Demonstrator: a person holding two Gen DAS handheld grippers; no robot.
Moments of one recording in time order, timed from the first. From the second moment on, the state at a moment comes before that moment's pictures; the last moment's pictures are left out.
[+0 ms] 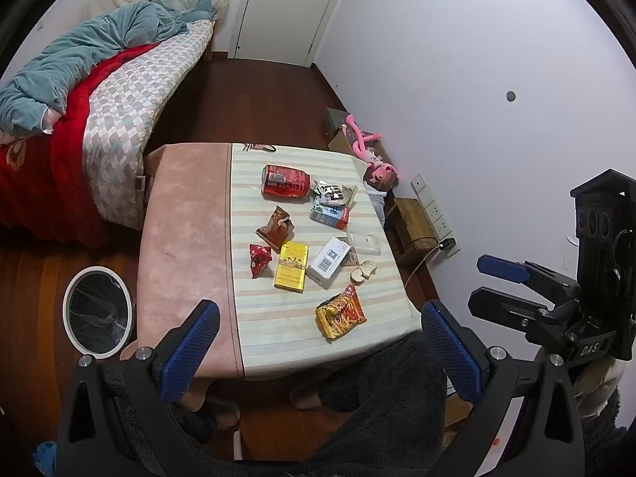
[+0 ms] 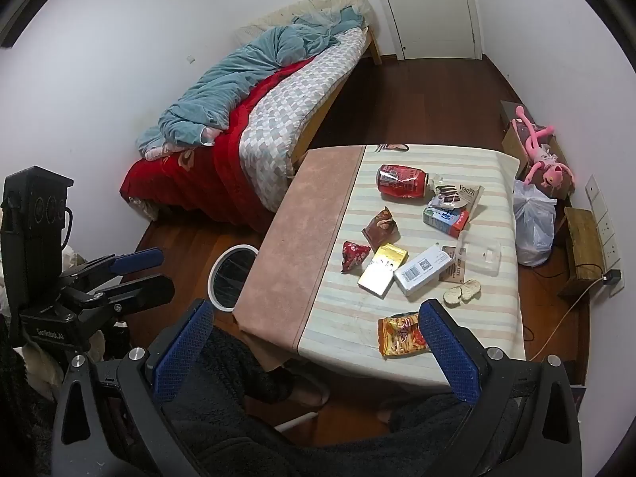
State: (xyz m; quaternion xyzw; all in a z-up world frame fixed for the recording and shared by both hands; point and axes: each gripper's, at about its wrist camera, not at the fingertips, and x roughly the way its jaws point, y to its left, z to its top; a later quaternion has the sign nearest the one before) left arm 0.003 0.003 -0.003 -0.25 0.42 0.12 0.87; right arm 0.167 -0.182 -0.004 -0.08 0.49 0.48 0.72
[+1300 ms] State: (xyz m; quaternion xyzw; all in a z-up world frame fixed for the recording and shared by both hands) left arm 0.006 0.000 -0.003 -0.24 0.42 0.11 0.87; right arm 0.166 -0.181 -0.002 -0.09 0.49 0.48 0.72
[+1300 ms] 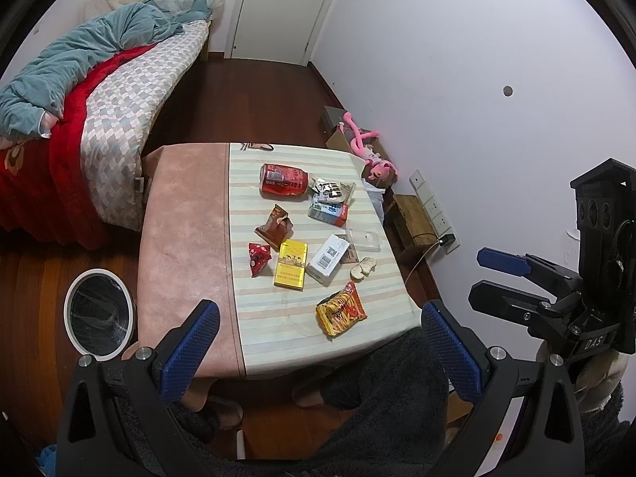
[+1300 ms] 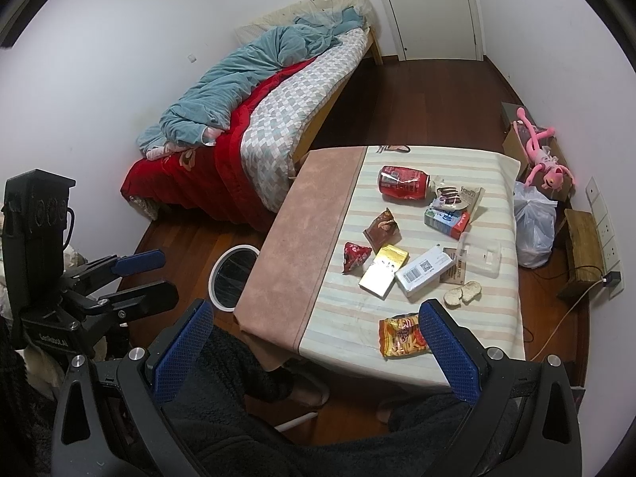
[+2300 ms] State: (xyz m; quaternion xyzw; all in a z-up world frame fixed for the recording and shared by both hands) left arm 0.072 0.057 -0.256 -0.19 0.59 0.32 0.71; right arm 0.251 -0.157 -0.311 0.09 0.67 0.06 0.74
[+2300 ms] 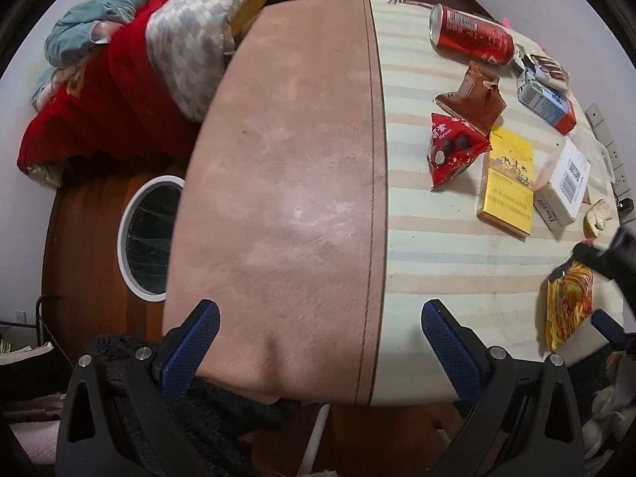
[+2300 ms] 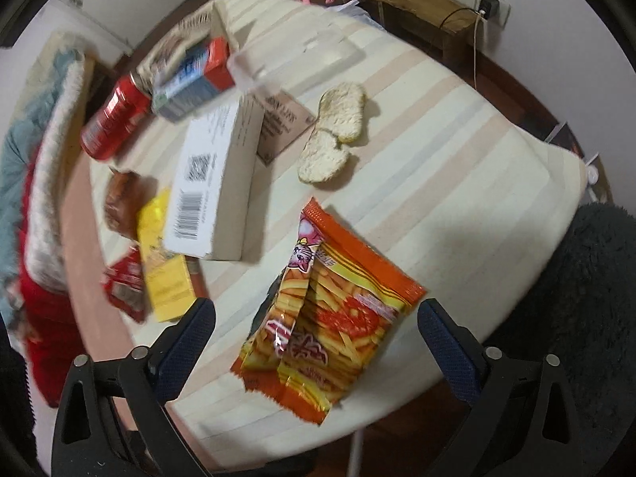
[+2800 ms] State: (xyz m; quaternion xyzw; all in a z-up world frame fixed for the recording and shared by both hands) left arm 0.145 0.025 -0.264 -0.17 0.60 0.25 0.74; right arm 0.306 -0.182 -0.298 -0.10 0.64 0.11 0.75
